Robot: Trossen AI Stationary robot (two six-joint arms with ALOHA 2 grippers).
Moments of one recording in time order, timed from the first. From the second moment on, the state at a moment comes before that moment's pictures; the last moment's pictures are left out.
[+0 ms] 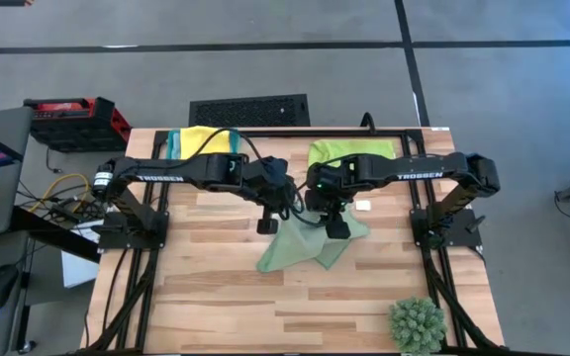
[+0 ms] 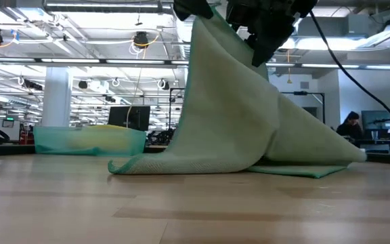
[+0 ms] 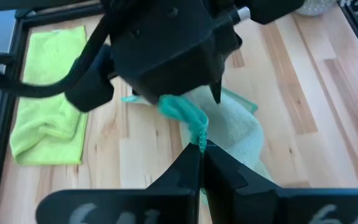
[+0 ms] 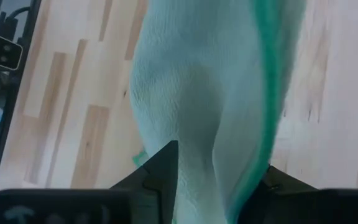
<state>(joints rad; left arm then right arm) 0.00 1.68 1.68 -0.79 0.01 0.16 -0.06 1.61 1.33 -0.87 -0.34 -0.20</state>
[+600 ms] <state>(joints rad) -0.05 1.68 1.94 -1.04 -0.01 0.18 -0.06 1.61 1.33 -0.87 -0.34 -0.22</state>
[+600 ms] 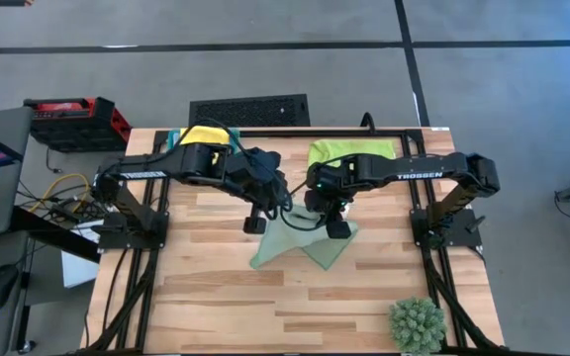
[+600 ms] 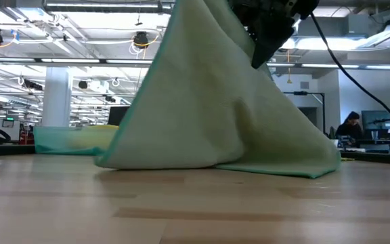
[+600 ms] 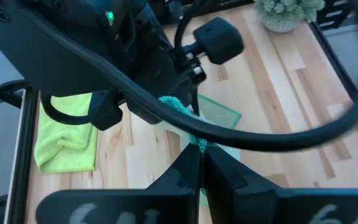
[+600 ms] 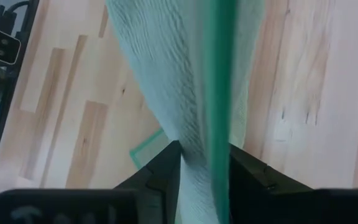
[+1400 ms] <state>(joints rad) -0.11 1.68 2.19 -1.28 -0.04 0.08 -0.05 1.61 1.33 -0.81 -0.34 -0.23</state>
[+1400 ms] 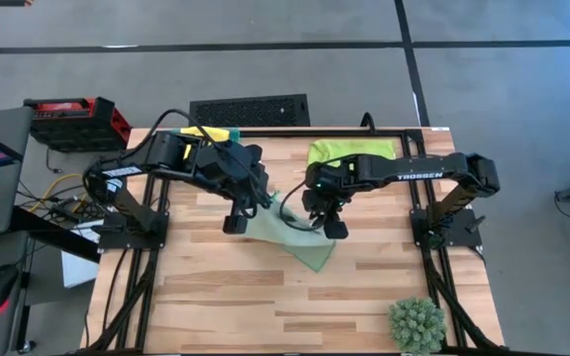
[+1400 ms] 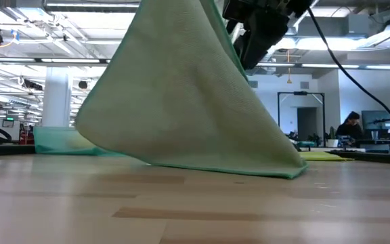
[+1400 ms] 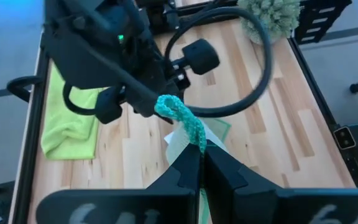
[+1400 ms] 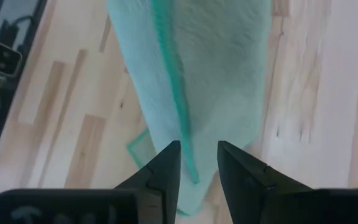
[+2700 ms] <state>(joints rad) -0.11 1.68 2.25 -1.28 -0.09 0.06 -0.03 1.67 1.33 -0.73 -0.26 0.04</state>
